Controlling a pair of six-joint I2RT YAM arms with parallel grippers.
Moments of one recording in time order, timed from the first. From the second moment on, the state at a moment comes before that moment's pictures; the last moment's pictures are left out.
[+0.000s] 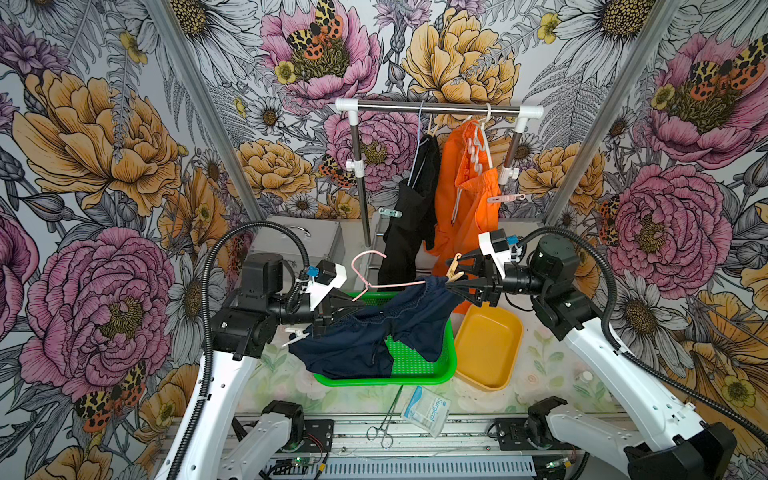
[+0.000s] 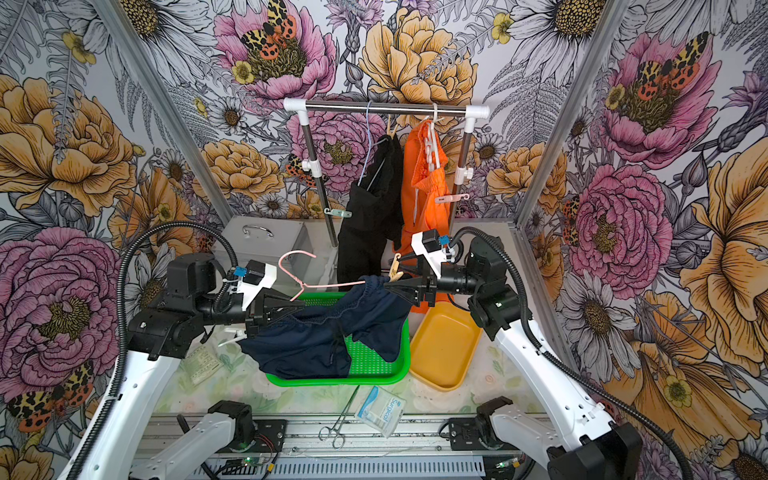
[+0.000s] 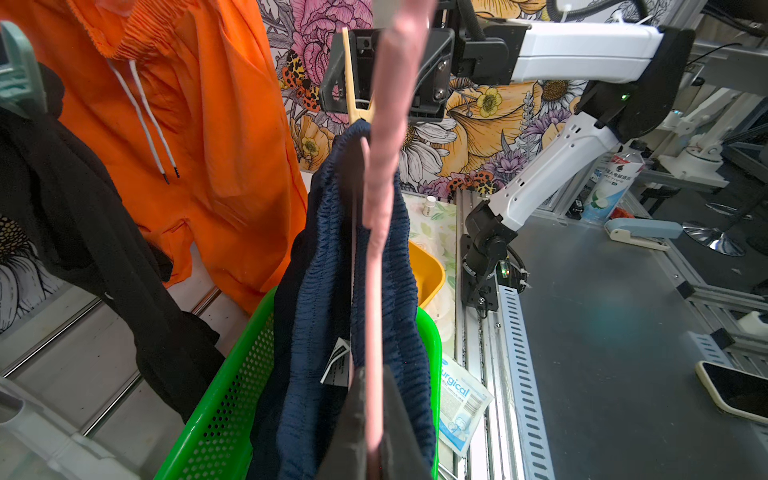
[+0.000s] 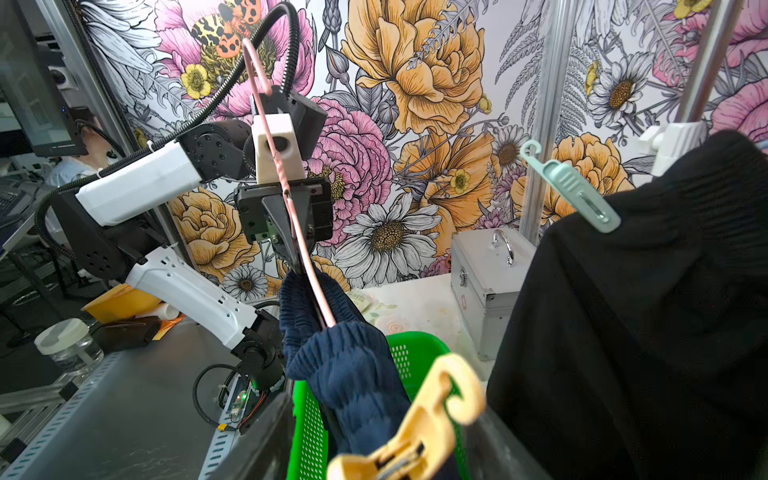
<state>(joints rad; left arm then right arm) -0.18 0.89 1.16 -0.93 1.11 0.49 0.34 1.06 1.04 -0.07 -1.11 0.01</state>
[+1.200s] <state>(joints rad) -0.22 0.89 1.16 -0.93 1.10 0.48 0.34 1.13 1.14 -0.10 -1.21 -0.04</state>
